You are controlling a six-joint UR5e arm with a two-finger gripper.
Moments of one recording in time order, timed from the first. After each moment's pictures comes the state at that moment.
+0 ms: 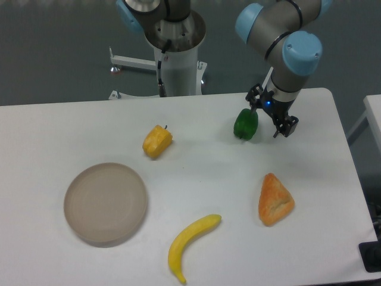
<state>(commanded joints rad) 2.52 -1.84 -1.68 -1.31 1.56 1.48</state>
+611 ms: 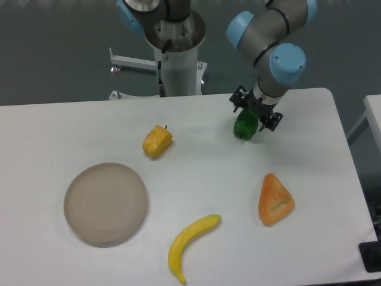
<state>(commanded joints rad) 2.52 -1.84 -1.79 -1.25 1.56 1.30</state>
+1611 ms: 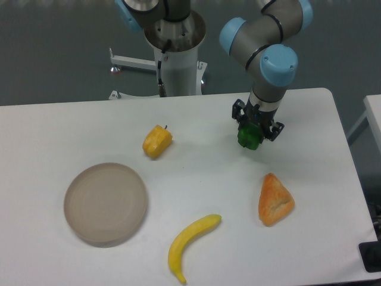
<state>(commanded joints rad) 2.43 -1.90 -1.57 -1.21 1.56 1.24</state>
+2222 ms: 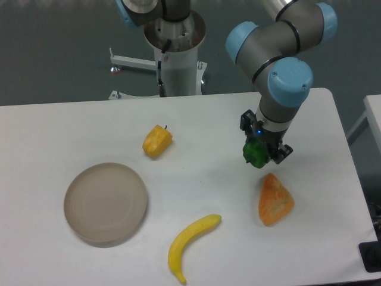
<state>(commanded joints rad) 2.36 -2.03 -1.26 -1.47 1.61 1.53</state>
